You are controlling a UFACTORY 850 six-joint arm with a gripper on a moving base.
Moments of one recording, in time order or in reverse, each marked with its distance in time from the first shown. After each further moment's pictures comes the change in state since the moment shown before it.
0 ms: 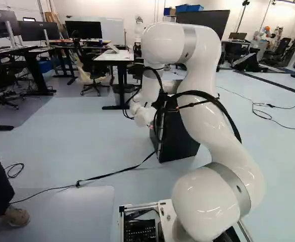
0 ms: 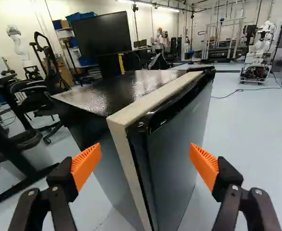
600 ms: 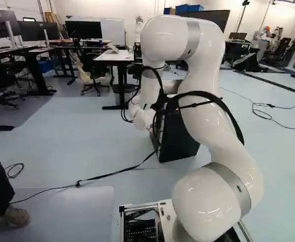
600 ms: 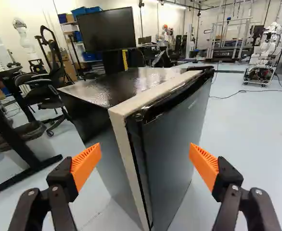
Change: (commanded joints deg) arm 2.2 2.2 3.7 0.0 0.0 0.0
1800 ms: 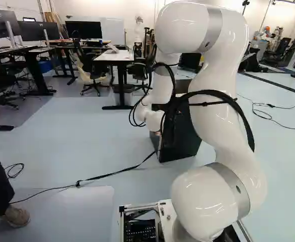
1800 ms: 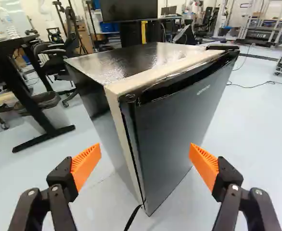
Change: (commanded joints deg) arm -5.8 5.6 8.3 -12.8 -7.5 0.0
